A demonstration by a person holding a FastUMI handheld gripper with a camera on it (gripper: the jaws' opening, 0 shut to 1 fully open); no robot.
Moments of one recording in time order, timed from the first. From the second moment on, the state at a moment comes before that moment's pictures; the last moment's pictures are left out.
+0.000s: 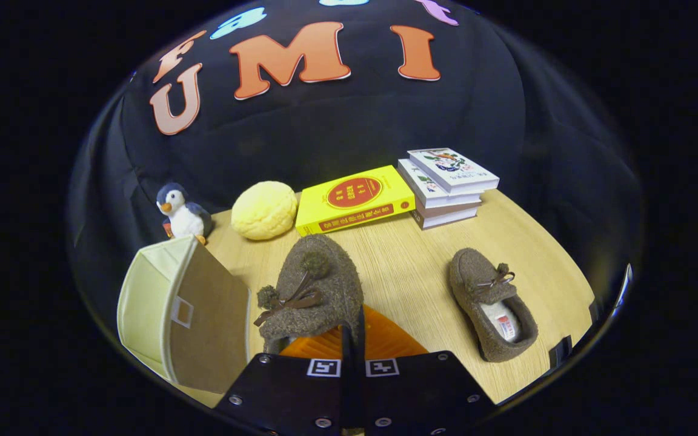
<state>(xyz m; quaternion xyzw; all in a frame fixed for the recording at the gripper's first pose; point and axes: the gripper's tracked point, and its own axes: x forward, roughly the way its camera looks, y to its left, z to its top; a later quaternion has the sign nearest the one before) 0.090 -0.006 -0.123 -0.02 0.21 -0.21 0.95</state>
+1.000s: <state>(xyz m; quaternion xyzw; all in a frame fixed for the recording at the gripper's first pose) 0.158 0.242 -0.138 0.00 0.23 -0.11 0.97</state>
